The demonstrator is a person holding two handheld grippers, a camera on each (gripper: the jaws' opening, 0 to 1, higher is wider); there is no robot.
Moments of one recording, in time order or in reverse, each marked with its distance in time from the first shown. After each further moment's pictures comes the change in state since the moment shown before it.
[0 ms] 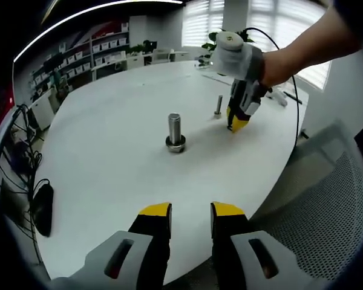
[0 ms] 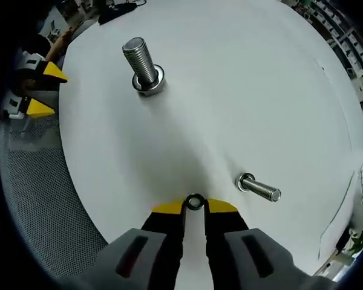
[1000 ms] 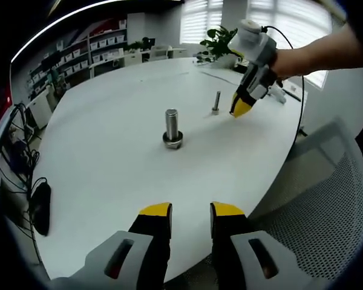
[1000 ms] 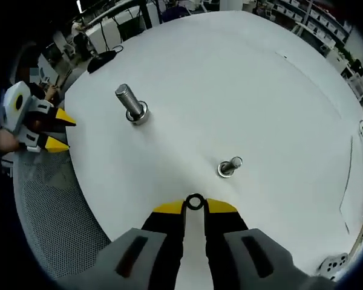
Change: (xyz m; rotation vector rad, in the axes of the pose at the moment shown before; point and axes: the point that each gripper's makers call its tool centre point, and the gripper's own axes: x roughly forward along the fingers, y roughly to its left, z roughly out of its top) left arm 0.003 -0.002 -0.005 -0.002 0.021 -0.013; right arm -0.032 -0.015 -0.003 0.231 -0.233 0.022
